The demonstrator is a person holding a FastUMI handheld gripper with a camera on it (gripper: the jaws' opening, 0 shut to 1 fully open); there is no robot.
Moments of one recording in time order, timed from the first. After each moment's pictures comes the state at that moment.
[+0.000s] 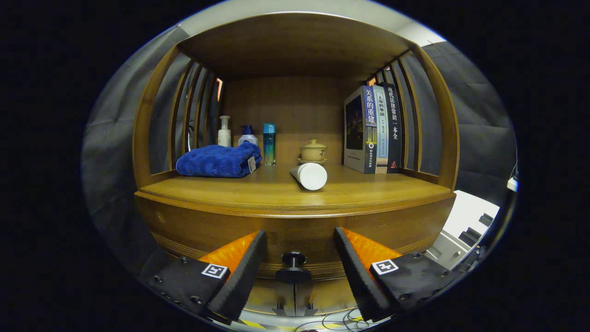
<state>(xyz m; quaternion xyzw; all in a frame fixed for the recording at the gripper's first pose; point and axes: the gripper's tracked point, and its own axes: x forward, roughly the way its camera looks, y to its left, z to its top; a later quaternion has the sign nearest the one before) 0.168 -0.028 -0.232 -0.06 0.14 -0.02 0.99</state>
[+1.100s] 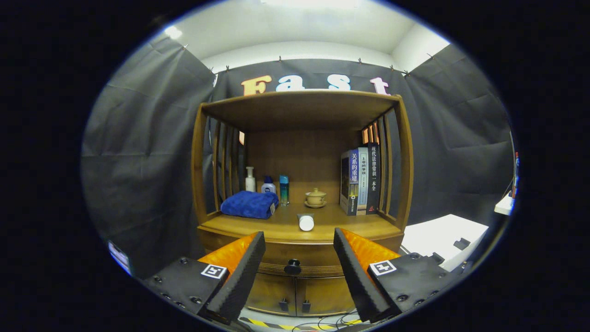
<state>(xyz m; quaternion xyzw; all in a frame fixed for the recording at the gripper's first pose) 0.018 -0.026 -0.059 -0.03 0.05 0.05 1.00</state>
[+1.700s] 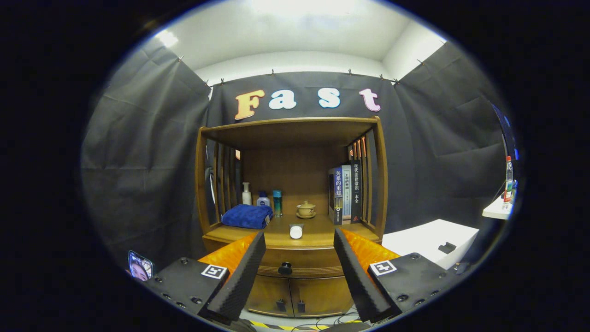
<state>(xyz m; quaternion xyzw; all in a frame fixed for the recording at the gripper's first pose) -0.038 -0.043 -0.020 -0.02 0.01 0.02 1.00</state>
